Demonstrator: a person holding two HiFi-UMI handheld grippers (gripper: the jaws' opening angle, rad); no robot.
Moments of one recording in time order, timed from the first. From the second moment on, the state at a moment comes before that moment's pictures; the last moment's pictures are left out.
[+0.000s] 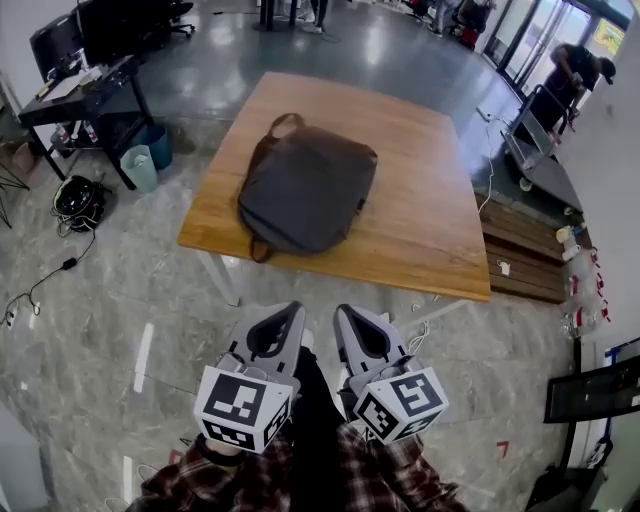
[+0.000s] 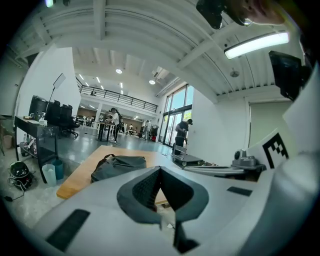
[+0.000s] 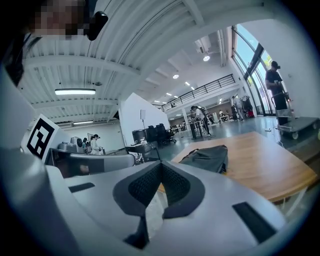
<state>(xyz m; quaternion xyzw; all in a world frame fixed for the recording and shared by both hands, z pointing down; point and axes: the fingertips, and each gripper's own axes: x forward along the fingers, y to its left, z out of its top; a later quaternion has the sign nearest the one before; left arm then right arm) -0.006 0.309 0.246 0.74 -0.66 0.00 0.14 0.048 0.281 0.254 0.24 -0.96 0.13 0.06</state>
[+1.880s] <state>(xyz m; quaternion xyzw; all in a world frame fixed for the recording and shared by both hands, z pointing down) -0.043 -0.105 0.423 0.82 -0.46 0.24 0.26 0.011 -0.113 0.411 0.40 -0.87 0.23 0.20</state>
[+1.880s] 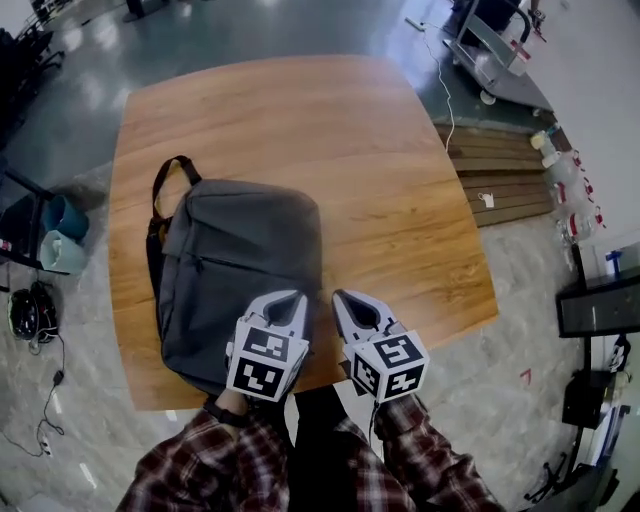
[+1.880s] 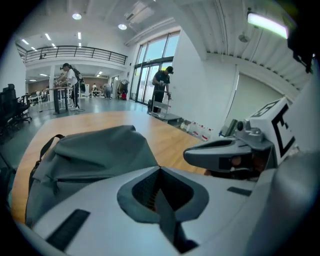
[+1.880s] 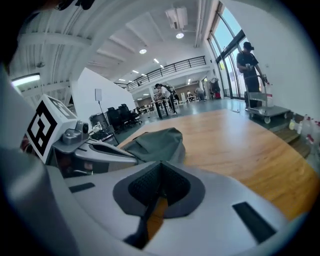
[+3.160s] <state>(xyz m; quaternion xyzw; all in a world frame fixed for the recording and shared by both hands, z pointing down) -0.044 -0.110 0.494 0.80 -0.43 0.27 0.31 -0.023 -0.097 0.539 0.03 -0.88 -0.08 0.47</state>
